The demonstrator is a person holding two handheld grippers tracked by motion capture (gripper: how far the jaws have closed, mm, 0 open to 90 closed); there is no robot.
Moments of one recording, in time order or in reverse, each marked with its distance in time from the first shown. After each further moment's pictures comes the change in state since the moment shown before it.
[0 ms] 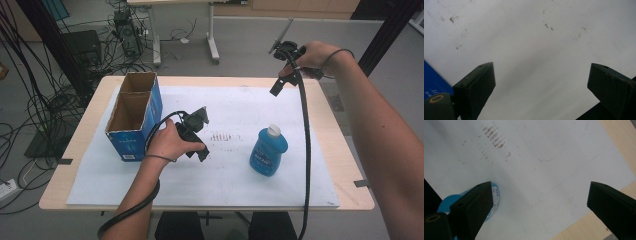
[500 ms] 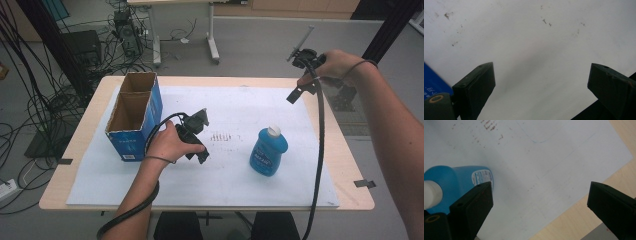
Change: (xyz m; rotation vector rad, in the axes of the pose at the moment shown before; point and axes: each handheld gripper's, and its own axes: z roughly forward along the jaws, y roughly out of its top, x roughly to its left) left arm -0.001 -0.002 0.001 0.013 -0.010 0.002; right arm -0.008 -0.049 -0.004 0.003 -0.024 0.041
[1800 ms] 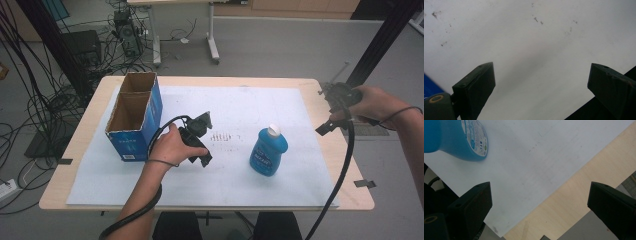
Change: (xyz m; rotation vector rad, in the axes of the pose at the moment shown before) left arm -0.010 0.000 0.004 0.006 -0.005 0.013; right arm 0.017 -0.108 0.014 0.011 -0.037 0.043
